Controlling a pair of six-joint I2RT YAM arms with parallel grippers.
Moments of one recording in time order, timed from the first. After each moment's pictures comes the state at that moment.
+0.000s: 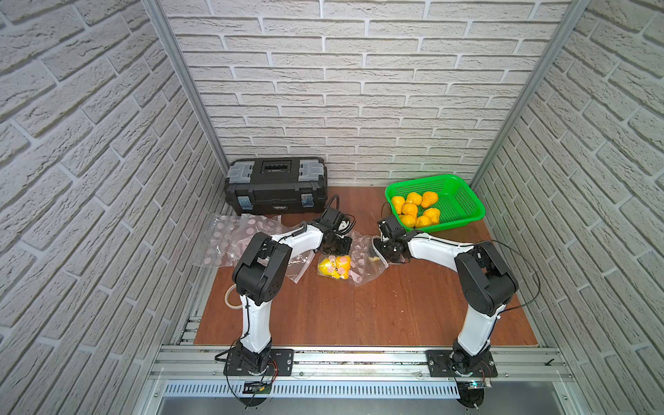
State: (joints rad) left arm -0.55 1.95 1.29 -0.43 0.29 -0.28; right arm 0.45 1.84 1.14 -0.41 0.00 0.54
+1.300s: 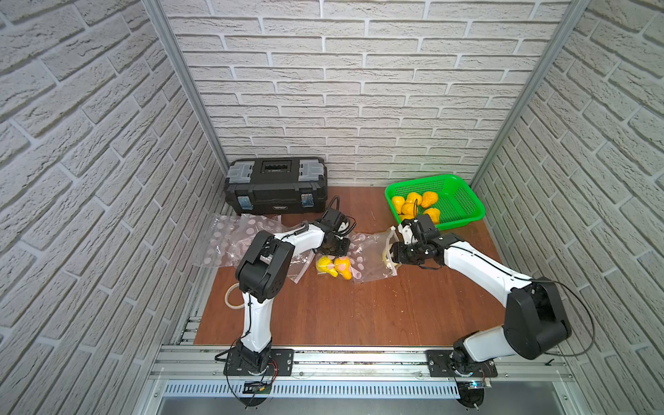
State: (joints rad) left arm -0.54 1.99 1.31 -0.47 0.21 -0.25; right arm 0.31 1.43 0.98 -0.64 -0.21 0.40
